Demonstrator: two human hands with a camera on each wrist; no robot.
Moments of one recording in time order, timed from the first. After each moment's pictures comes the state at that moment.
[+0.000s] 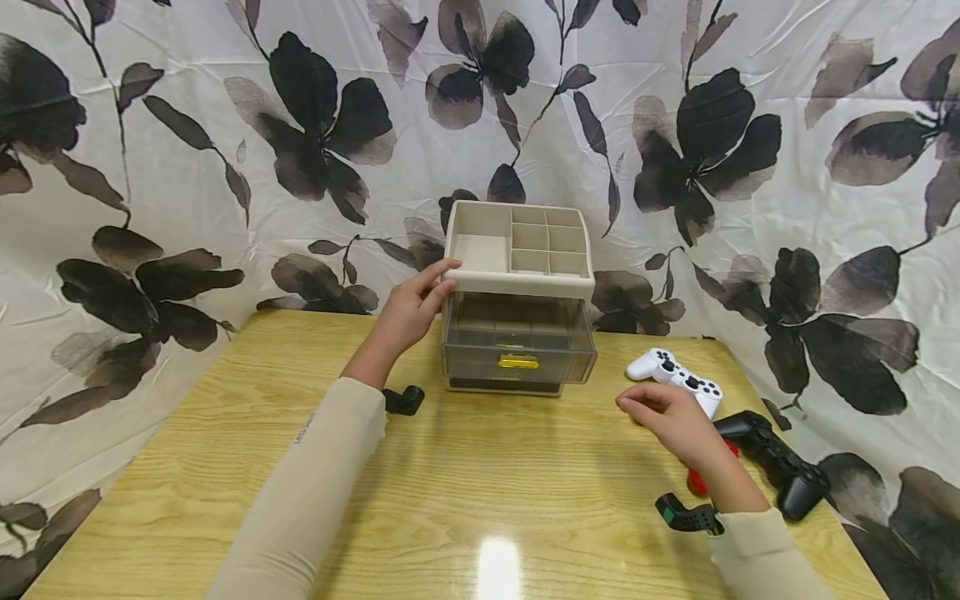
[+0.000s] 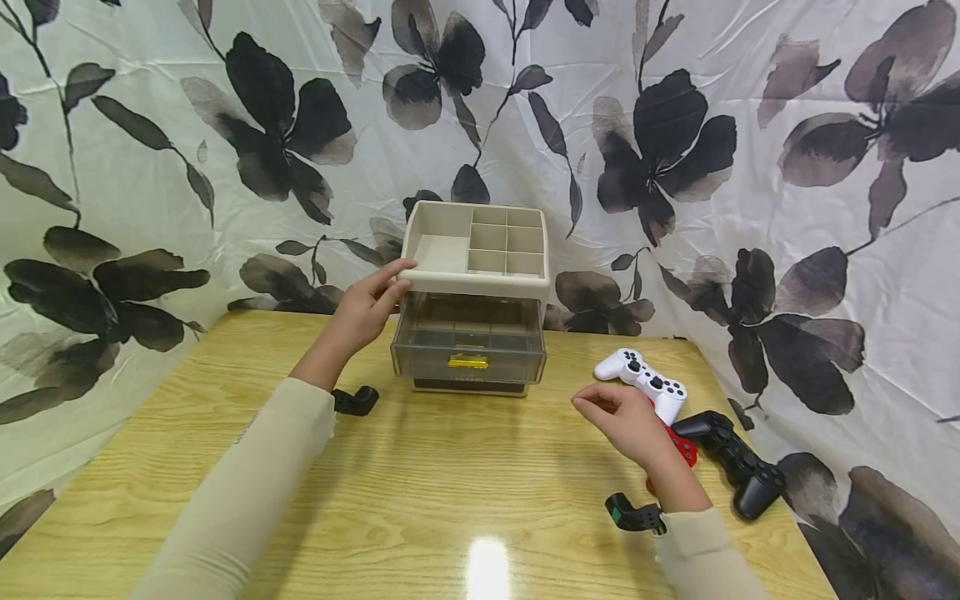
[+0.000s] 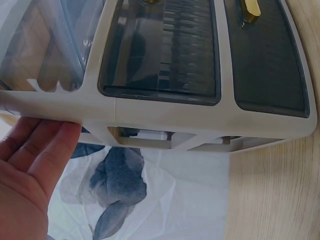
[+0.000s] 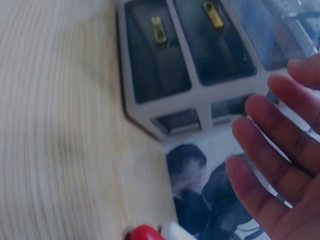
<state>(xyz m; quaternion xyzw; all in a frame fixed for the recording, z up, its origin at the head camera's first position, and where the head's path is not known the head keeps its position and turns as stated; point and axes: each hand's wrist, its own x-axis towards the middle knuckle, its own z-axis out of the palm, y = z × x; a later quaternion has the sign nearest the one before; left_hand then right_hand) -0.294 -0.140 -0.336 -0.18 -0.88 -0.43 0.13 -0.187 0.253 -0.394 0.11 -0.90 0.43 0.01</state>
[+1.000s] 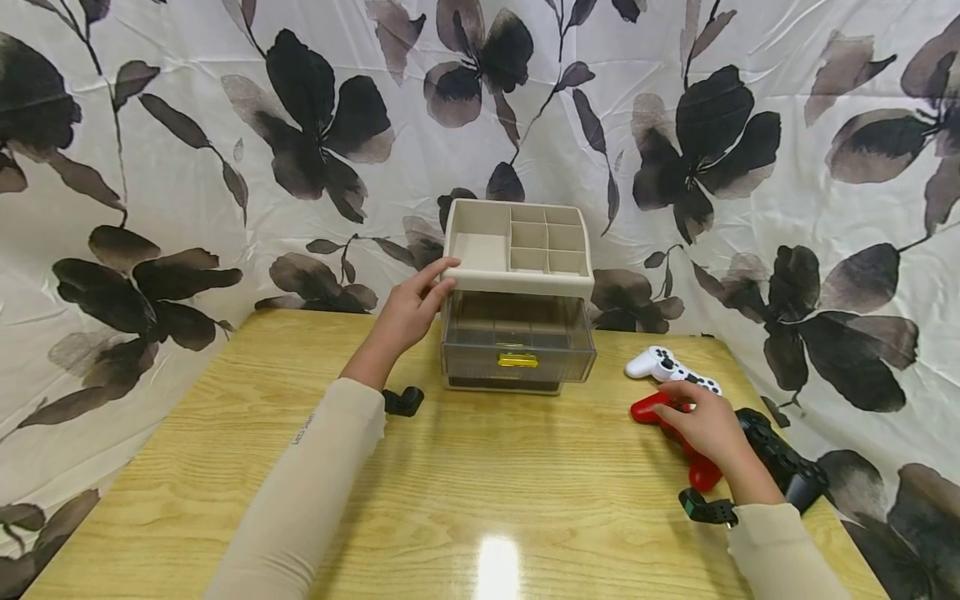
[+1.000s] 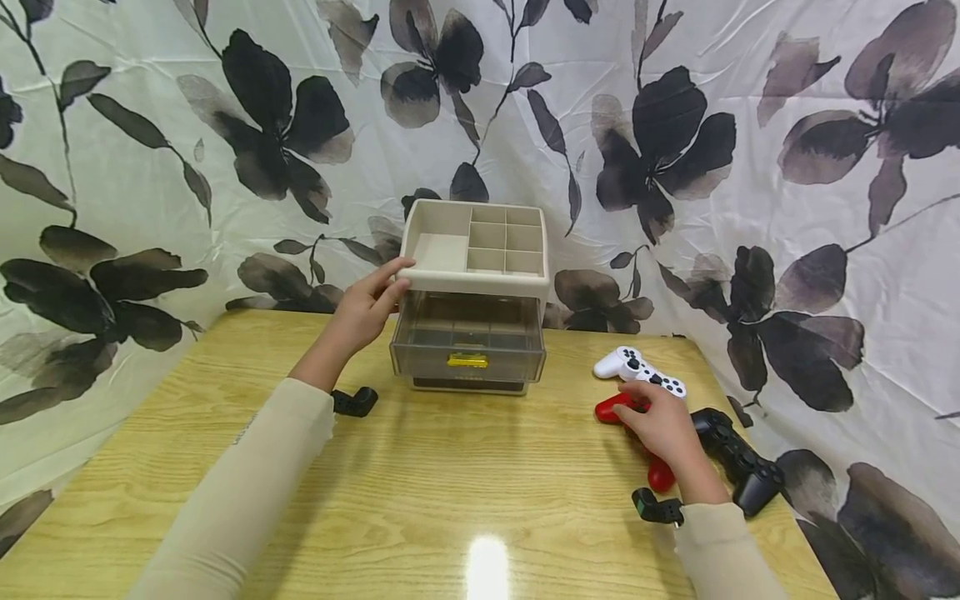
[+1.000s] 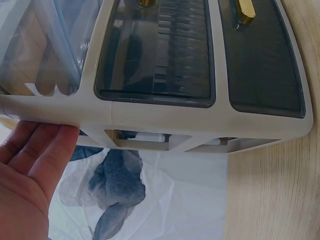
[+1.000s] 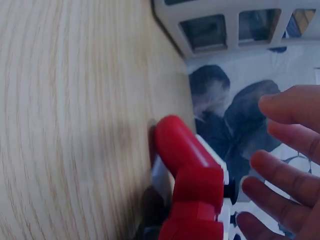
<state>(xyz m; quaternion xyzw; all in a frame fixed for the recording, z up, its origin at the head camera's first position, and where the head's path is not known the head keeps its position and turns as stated) -0.296 -0.139 -0.338 -0.17 -0.88 -0.43 0.13 -0.202 0.299 -0.412 -0.01 -0.96 0.29 0.01</state>
